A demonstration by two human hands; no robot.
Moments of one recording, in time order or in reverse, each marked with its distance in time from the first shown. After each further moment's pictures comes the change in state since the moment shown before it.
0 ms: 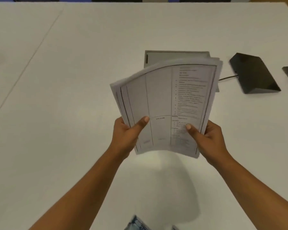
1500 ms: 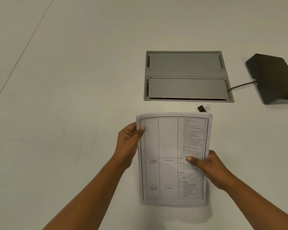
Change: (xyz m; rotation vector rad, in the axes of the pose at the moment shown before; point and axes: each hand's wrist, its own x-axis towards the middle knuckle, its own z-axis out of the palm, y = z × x) left_hand 0.112 -0.065 0.000 -0.107 -0.058 -0.199; right_hand 0.076 0.096 -0.018 0.010 -0.230 0.441
